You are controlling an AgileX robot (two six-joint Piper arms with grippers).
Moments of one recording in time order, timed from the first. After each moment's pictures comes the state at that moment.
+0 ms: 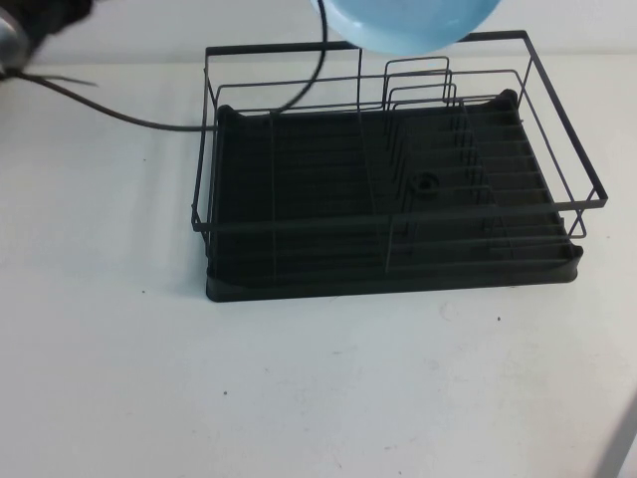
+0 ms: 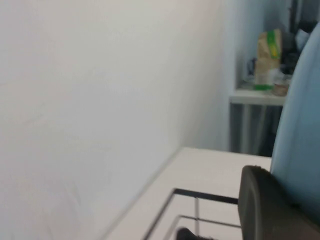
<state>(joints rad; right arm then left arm) 0.02 -0.01 0.03 -0.02 0.35 0.09 -0.21 2.13 -2.14 -1.51 0.93 1.72</state>
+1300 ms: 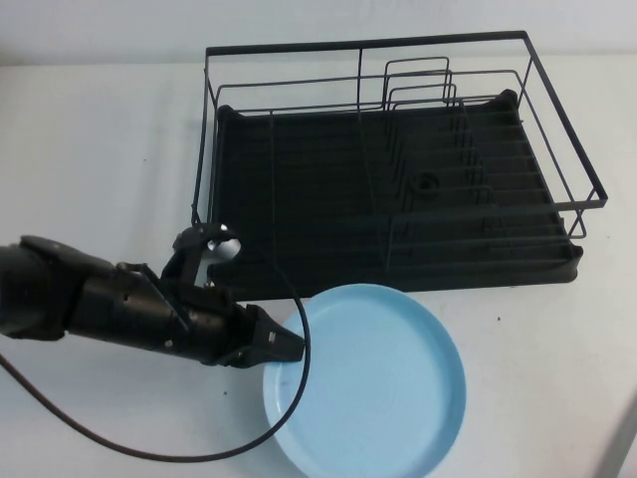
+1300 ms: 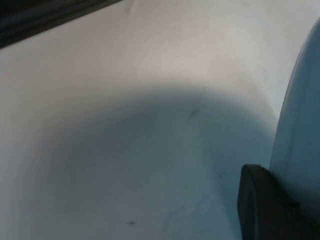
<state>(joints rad) 0.02 -0.01 0.03 -0.02 0.35 0.09 -0.26 1.75 -0.84 -1.30 0.86 1.32</state>
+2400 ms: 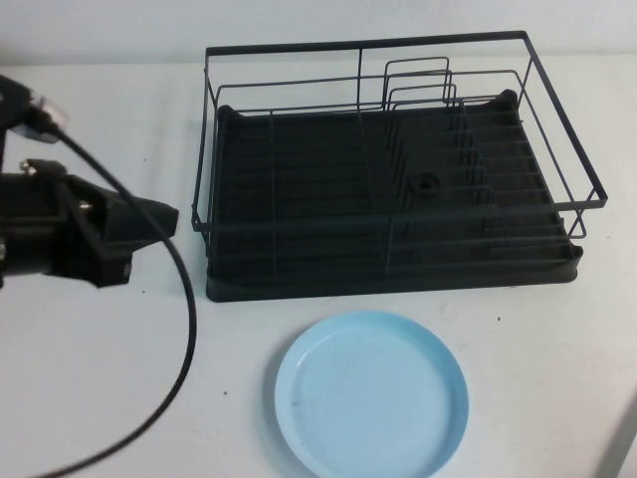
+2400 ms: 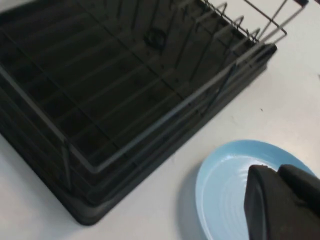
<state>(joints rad) 0.02 -0.01 0.03 -0.02 0.35 0.09 -0.02 1.21 -0.92 -1.03 0.92 1.25</state>
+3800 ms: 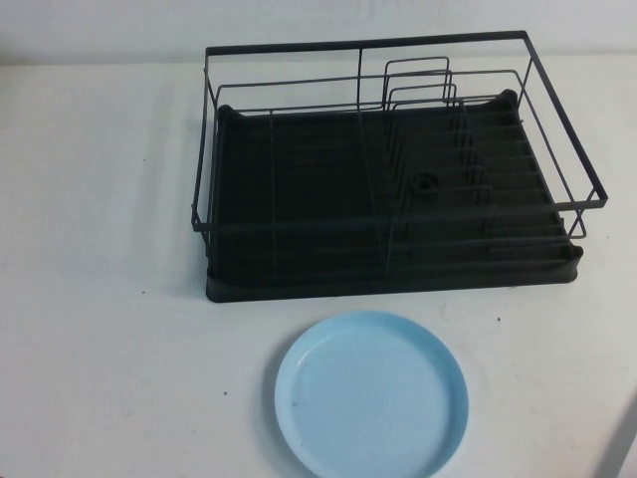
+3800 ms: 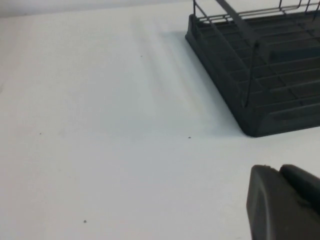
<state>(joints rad) 0.02 -0.01 0.03 -0.02 0.35 0.09 -0.05 0.26 -0.32 -0.25 0.51 0.40</state>
